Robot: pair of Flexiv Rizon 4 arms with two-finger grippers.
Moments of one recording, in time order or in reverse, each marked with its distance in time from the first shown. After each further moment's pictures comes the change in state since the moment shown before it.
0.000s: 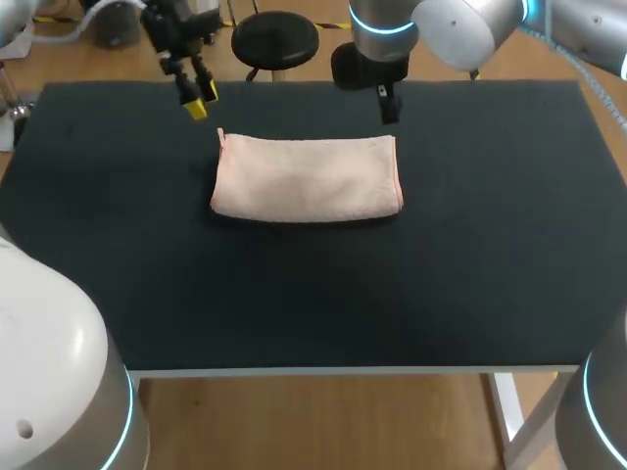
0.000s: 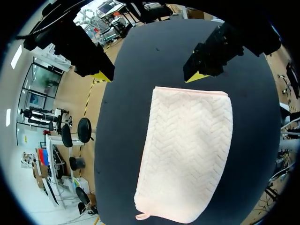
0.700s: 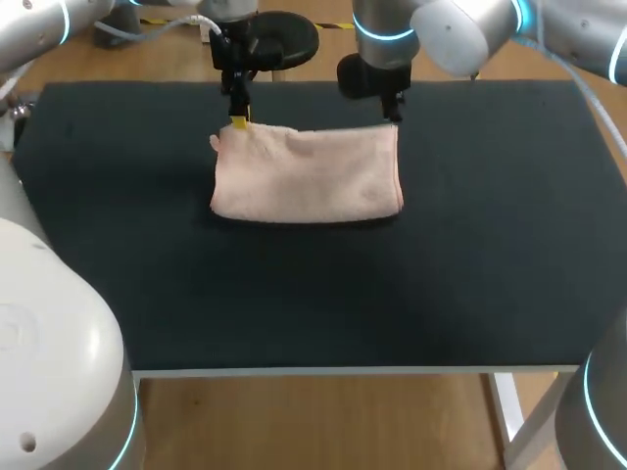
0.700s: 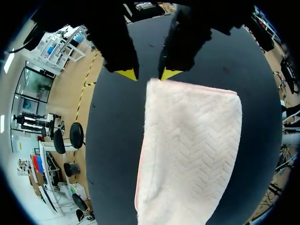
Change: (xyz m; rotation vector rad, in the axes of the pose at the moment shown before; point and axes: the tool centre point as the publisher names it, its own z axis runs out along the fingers) left arm -0.044 -0.037 0.059 -0.357 -0.085 0.041; right arm 0.001 -0.016 0.041 0.024 0.069 0.057
